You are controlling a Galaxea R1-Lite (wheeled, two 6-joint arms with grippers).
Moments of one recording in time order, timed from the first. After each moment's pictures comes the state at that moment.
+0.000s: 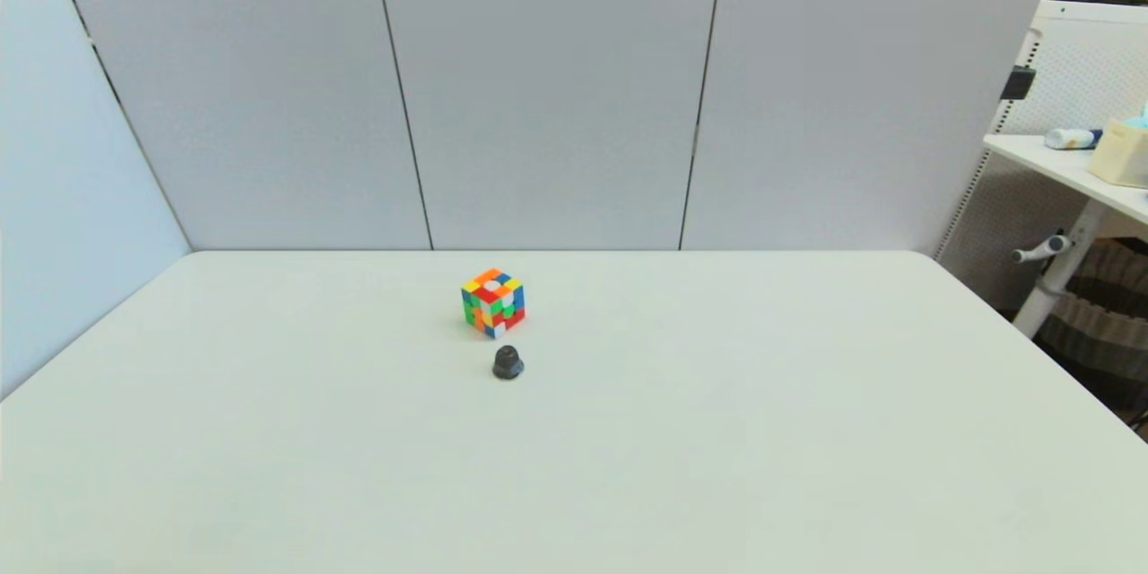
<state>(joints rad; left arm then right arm) 0.01 0.00 0.00 0.00 -0.03 0.07 0.00 0.00 0.00 0.00 0.00 0.00</state>
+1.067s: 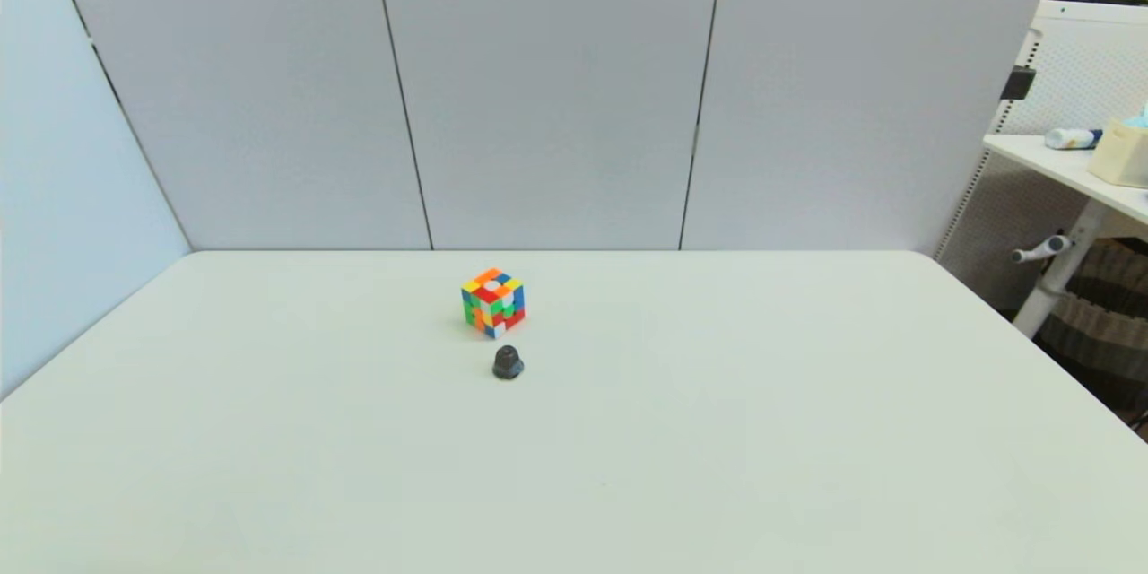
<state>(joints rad) 0.01 0.00 0.00 0.00 -0.03 0.07 0.00 0.00 0.00 0.00 0.00 0.00</state>
